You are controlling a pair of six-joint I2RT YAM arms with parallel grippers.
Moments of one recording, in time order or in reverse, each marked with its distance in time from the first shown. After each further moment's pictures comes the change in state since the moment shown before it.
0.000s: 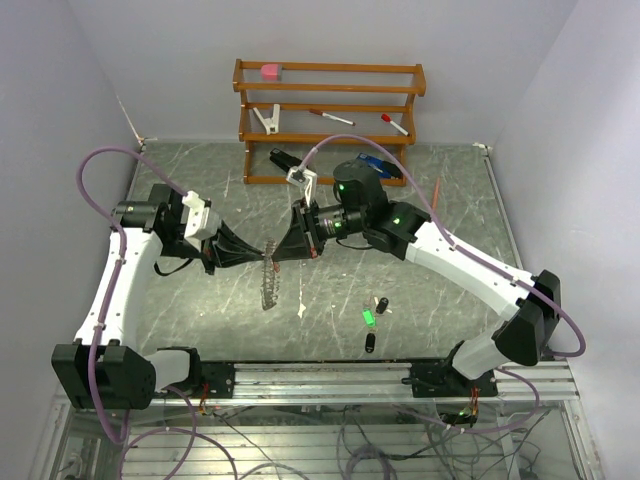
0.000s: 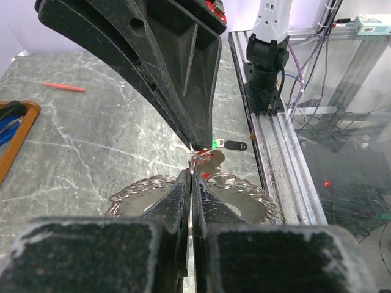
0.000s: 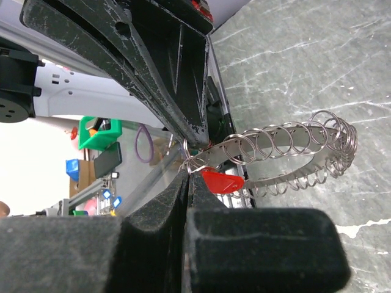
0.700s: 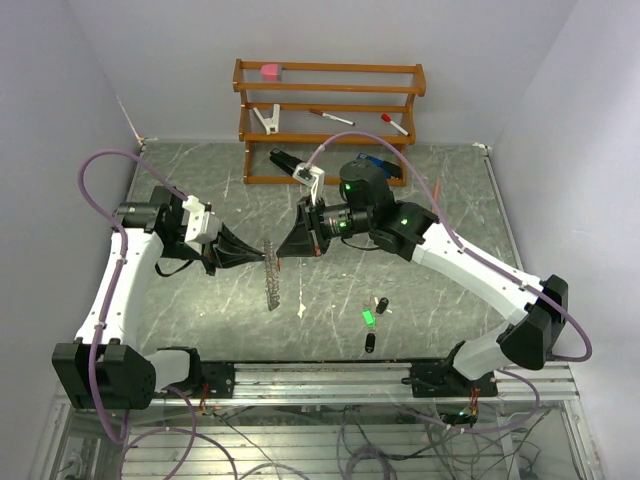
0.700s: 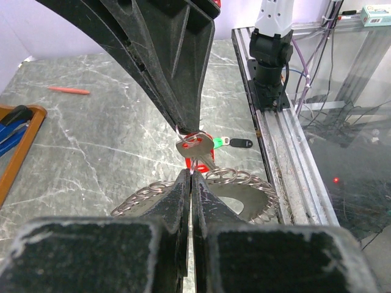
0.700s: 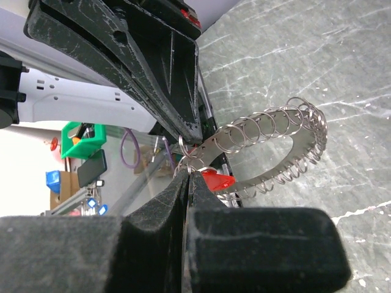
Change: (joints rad) left arm -0.001 0.000 -0.018 -0.003 0.000 0.065; right arm -0.007 -0.035 -0.002 -0.035 0.072 -0.035
